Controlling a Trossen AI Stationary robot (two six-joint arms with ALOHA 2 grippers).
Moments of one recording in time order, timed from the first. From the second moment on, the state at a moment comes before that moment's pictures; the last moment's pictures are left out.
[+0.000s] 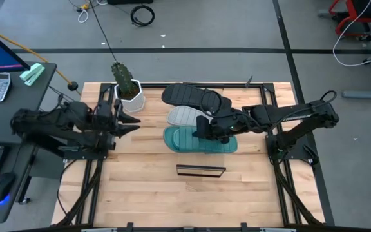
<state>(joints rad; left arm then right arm) -0.13 0.61 0.79 -0.15 -0.14 -0.16 0.14 1.45 1.44 -0.56 0.12 1.62</state>
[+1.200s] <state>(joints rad) -0.26 0.61 0.80 -0.33 -0.38 -0.14 0.20 1.51 1.44 -0.62 0.19 1.81</state>
